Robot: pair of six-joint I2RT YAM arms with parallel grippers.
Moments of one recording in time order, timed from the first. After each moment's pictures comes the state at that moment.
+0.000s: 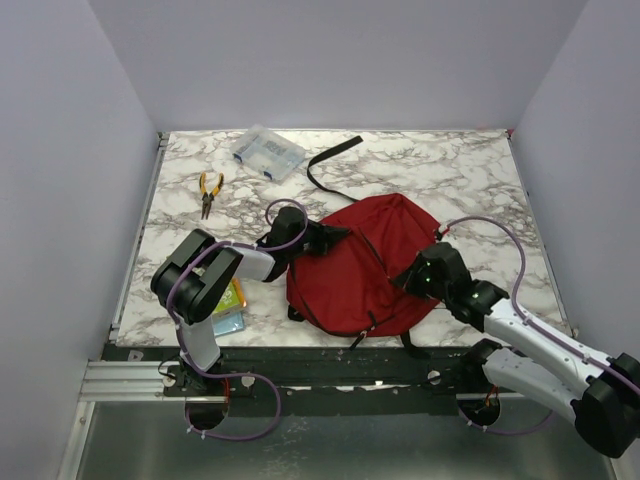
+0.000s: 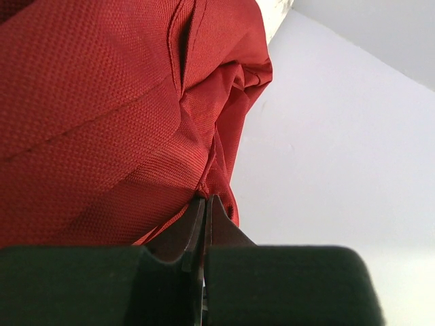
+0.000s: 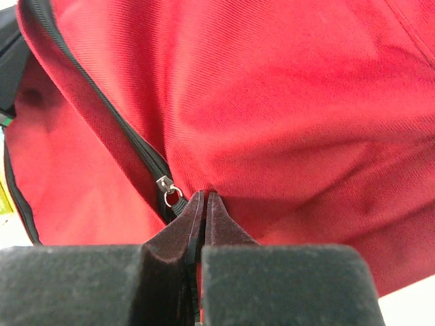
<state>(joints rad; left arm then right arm) -0.58 1.80 0.74 0.65 0.22 -1.82 0.61 0.91 0.46 -0.25 0.13 0.82</state>
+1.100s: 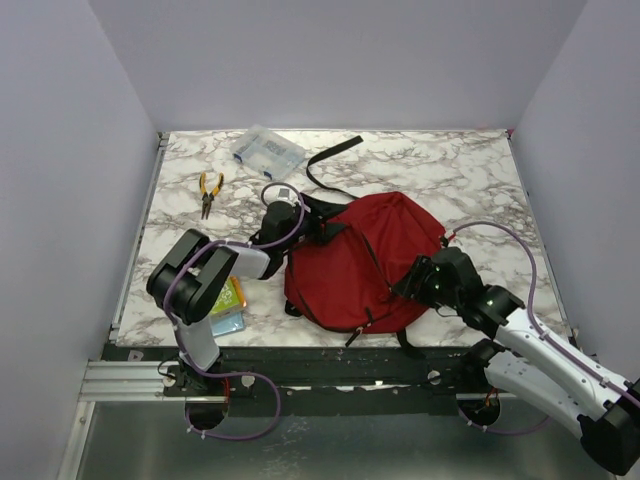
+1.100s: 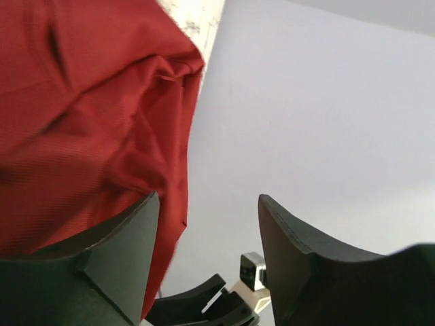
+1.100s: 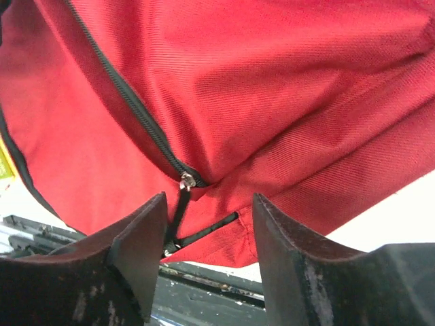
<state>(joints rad) -0.54 1.80 0.74 0.83 0.26 -1.66 0.61 0.76 0.49 -0.51 0.09 0.87</state>
